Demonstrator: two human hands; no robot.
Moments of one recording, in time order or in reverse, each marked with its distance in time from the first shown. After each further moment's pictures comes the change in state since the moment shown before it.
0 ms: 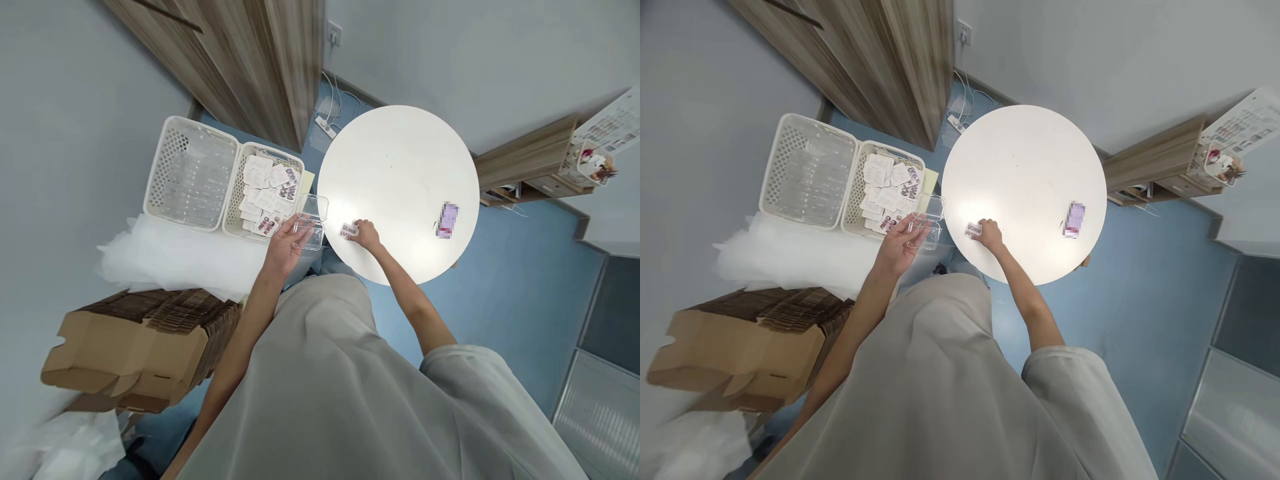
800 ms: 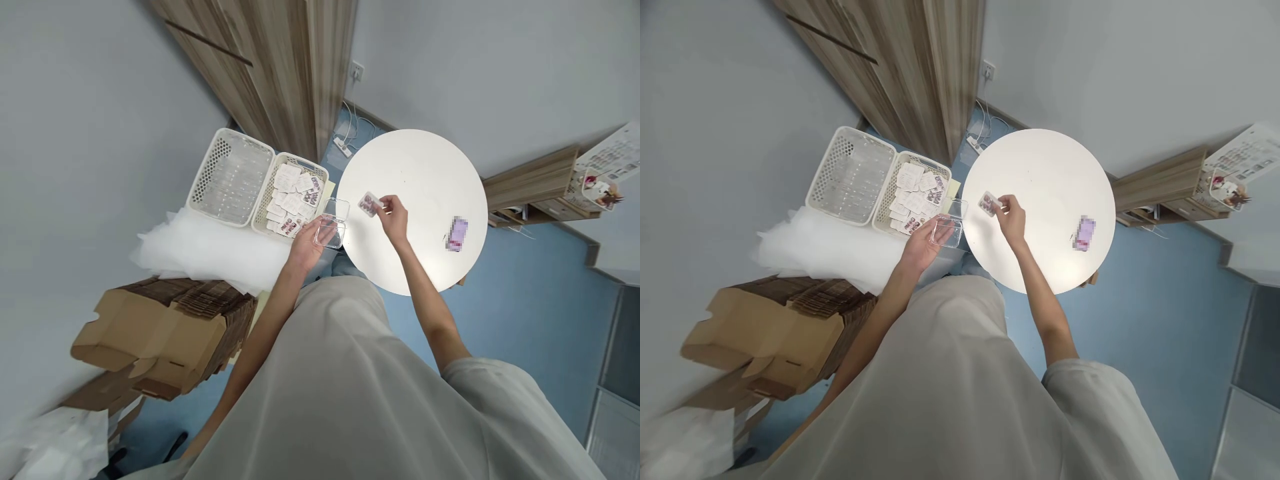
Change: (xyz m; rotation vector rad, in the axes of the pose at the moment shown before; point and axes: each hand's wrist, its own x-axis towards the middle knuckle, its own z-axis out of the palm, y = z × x) left_hand -0.015 0.009 0.008 -0.135 -0.039 -0.003; right_hand -0.040 -0.063 -0.092 0.480 0.480 -0.241
